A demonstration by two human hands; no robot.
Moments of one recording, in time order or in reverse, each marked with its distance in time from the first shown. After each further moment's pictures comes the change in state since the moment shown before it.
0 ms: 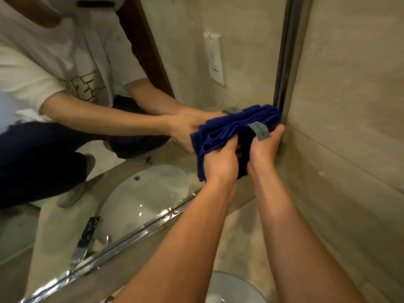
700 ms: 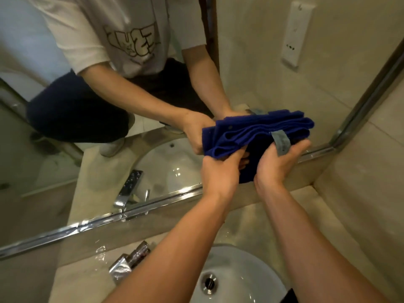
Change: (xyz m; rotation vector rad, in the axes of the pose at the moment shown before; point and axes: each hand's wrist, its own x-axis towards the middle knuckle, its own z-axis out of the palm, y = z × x) left_hand -0.023 0.001 -0.135 0.064 0.125 0.071; right_hand -0.115 0.037 0.040 -0.109 0.027 -0.108
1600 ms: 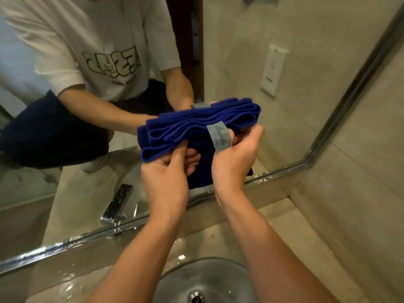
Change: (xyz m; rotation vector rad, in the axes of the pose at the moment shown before) left_hand -0.029 0.056 -0.078 -0.160 0.199 0.306; right_hand -0.088 -0.078 0.031 0.030 -0.210 -0.324
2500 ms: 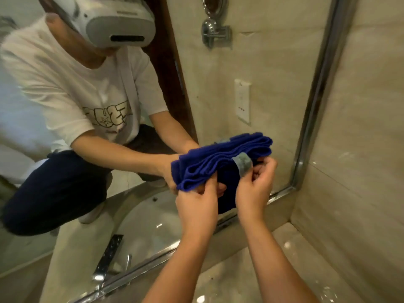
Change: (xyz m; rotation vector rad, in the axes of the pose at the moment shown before) left_hand -0.007 -0.024 0.108 0.270 -0.223 0.026; right_hand 0.085 0.051 -0.064 0.016 0.129 -0.011
